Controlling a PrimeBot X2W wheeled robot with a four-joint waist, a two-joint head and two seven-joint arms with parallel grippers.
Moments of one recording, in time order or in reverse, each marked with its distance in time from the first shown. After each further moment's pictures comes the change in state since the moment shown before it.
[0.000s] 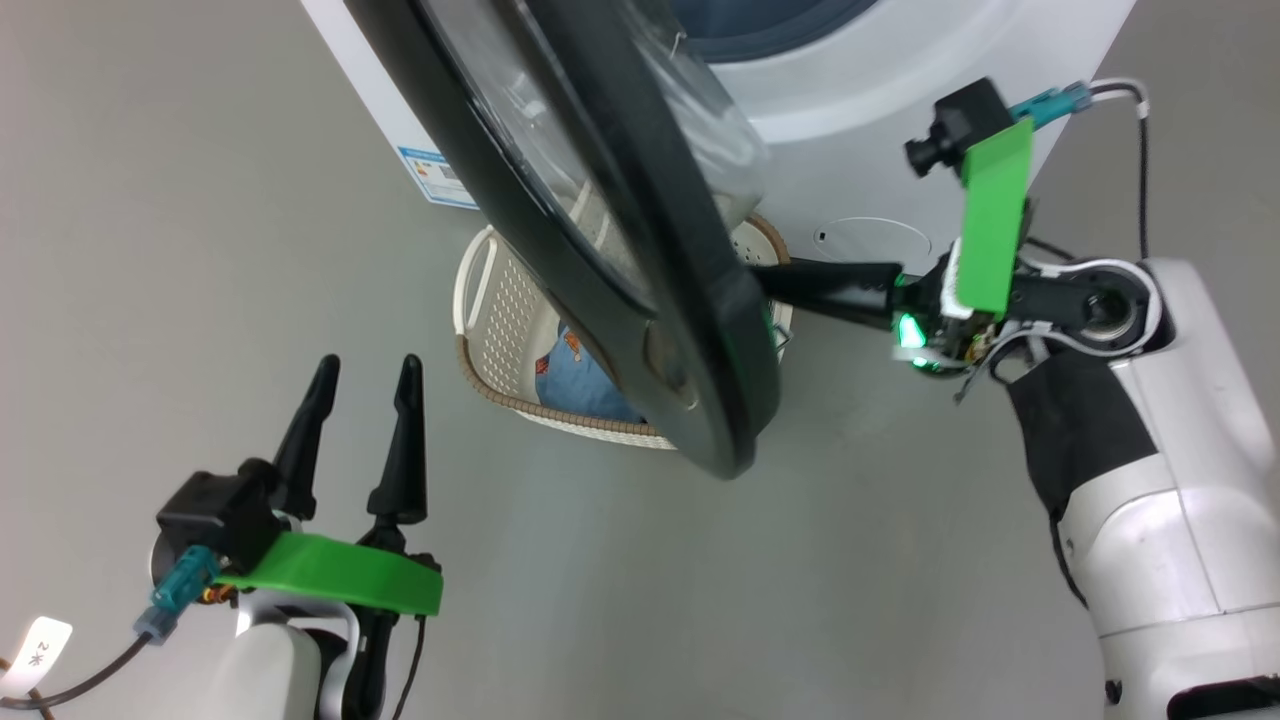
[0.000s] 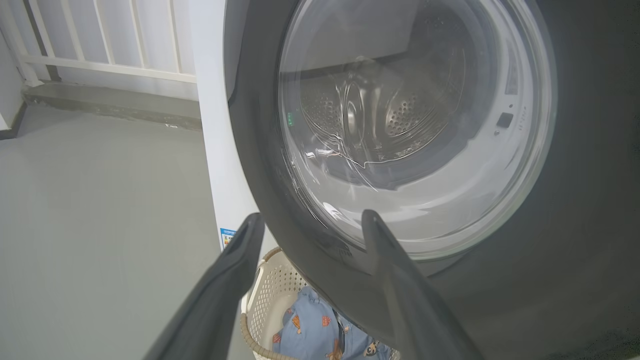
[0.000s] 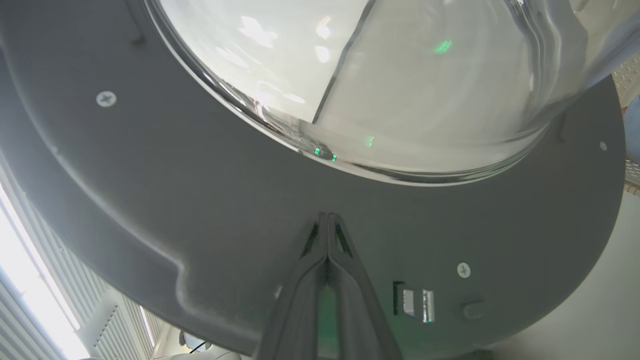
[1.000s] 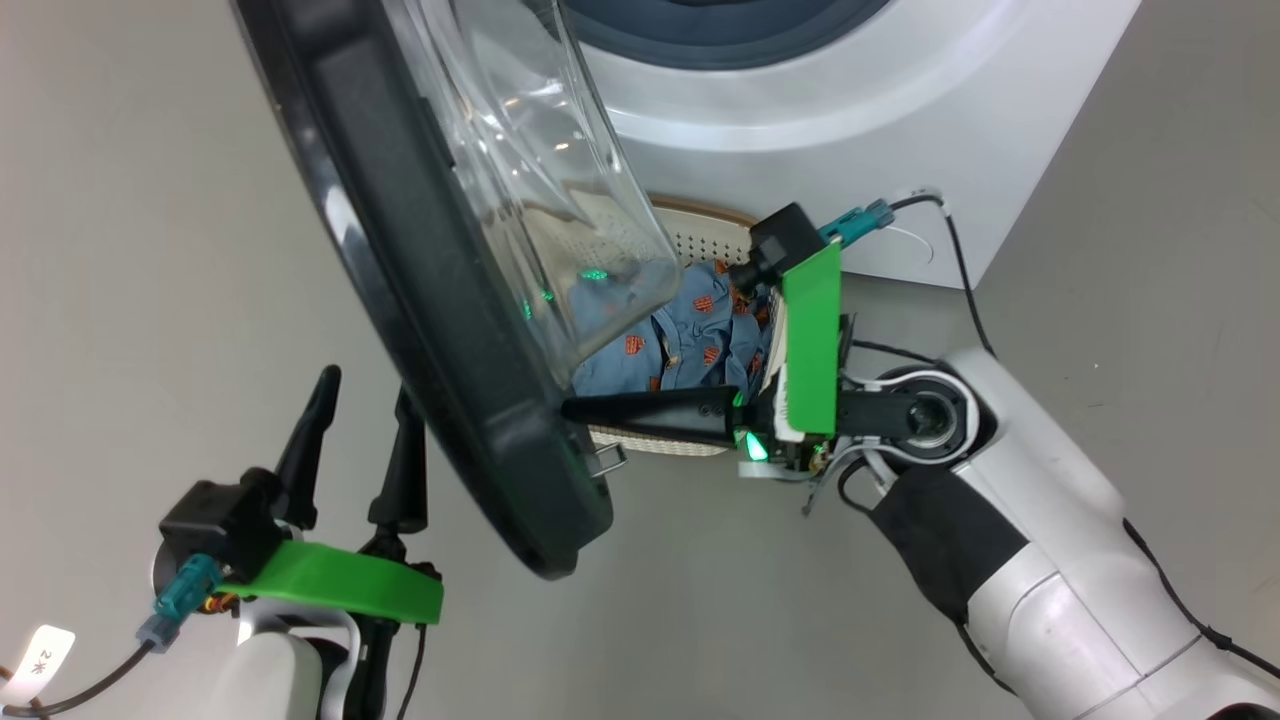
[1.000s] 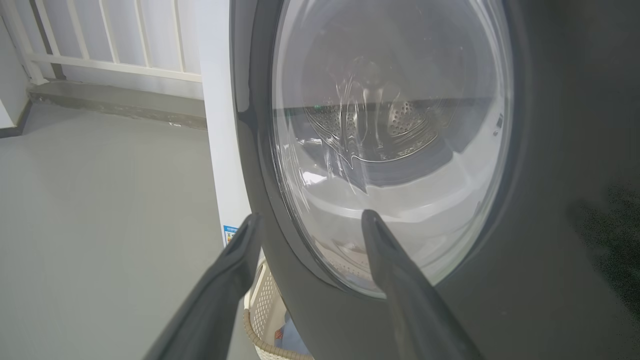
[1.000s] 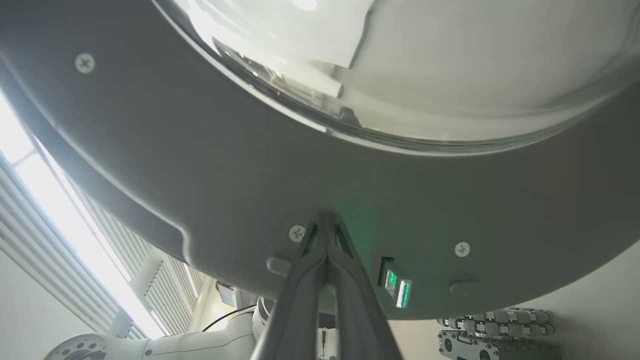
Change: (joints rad) left arm 0.016 0.000 0.000 -0.002 -0.001 0.000 0.000; right arm 0.073 -0.007 0.453 -0.049 0.290 0.000 -0.235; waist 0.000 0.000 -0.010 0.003
